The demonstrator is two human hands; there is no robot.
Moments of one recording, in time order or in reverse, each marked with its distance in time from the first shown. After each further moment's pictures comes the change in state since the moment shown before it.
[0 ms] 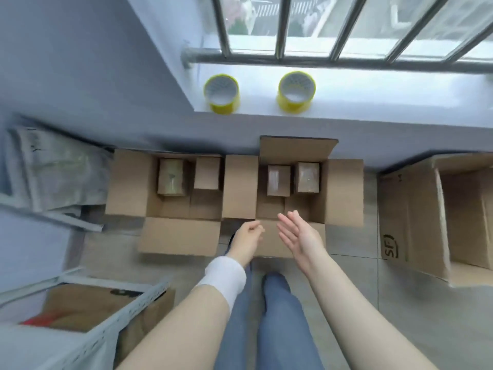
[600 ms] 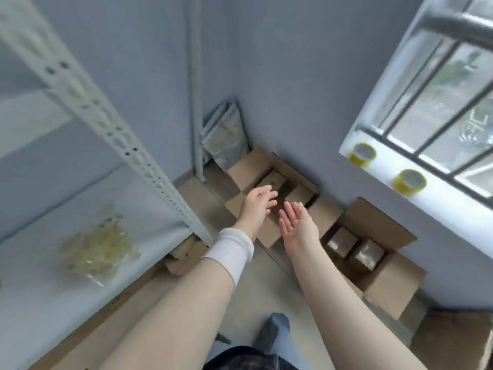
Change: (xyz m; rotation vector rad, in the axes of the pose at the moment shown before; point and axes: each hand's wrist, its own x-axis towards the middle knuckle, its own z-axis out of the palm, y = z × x) left_hand -0.316 -0.086 -0.111 -0.674 0.519 0.522; right_hand -0.279 0.114 0.110 -0.199 -0.364 -0.028
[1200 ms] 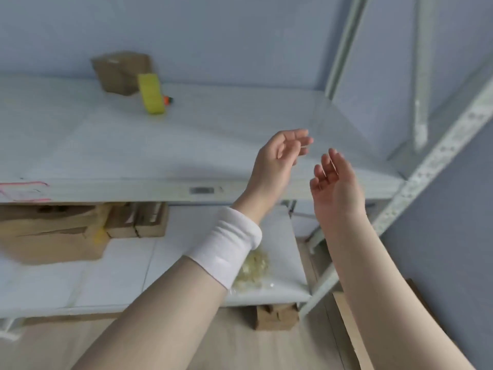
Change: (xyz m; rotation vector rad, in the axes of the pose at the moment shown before) left_hand -0.246 0.148 -0.418 -0.141 0.536 0.817; right_hand -0.298 0.222 0.329 -0.314 -0.778 -0.172
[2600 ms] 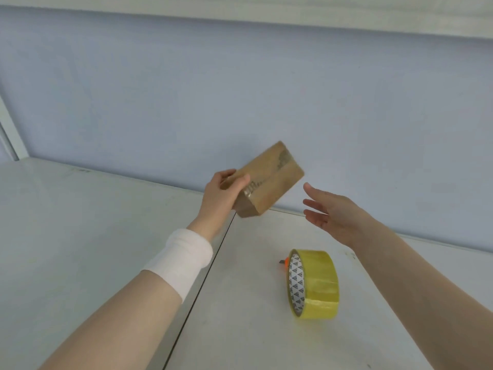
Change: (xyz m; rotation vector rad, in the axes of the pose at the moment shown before) left_hand 0.307 -0.012 -0.468 0.183 0.595 -0.127; right_hand 0.253 0.162 0.427 -0.713 -0.562 0.229
